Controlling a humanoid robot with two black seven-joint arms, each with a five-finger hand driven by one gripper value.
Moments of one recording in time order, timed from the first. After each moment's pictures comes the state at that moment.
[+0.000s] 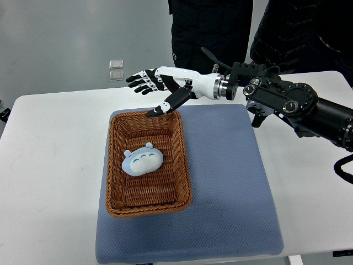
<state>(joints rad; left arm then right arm) 0.04 0.00 -0.12 -0.15 0.06 -0.04 0.03 1.15 -0.13 0.19 0.68 -0.63 0.46 0.43</state>
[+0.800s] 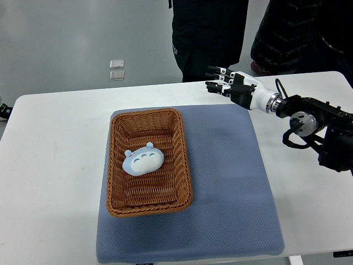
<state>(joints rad) 0.04 0.00 -0.12 -0.15 0.06 -0.04 0.03 0.91 -0.25 0.38 0.58 -0.05 0.44 0.17</state>
